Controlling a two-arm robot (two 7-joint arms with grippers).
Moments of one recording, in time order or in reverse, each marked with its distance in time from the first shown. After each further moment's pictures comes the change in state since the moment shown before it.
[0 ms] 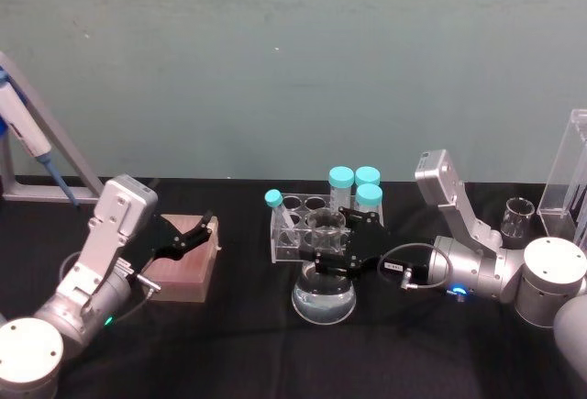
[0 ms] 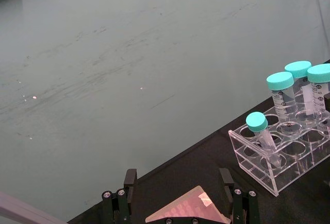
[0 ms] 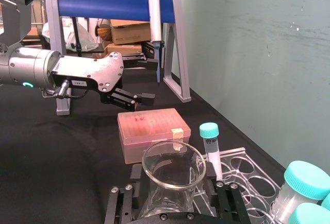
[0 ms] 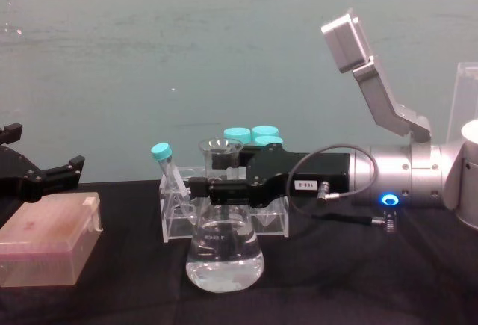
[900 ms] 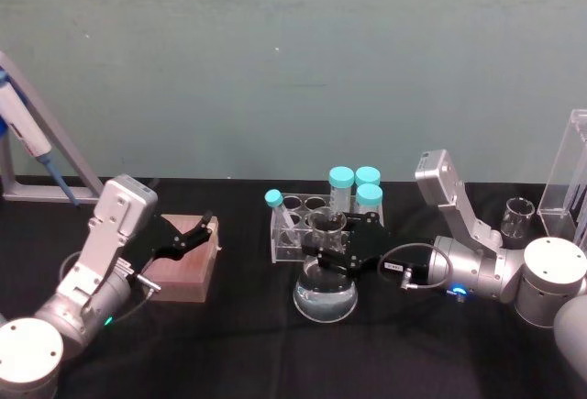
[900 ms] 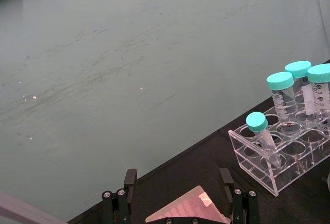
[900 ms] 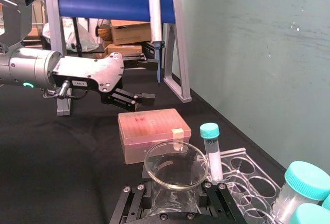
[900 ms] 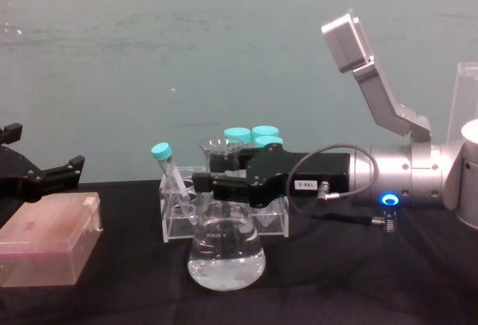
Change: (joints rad) left arm 0.000 0.000 0.000 0.000 0.000 0.000 0.000; right arm 0.000 0.000 0.000 0.000 0.001 0.000 0.002
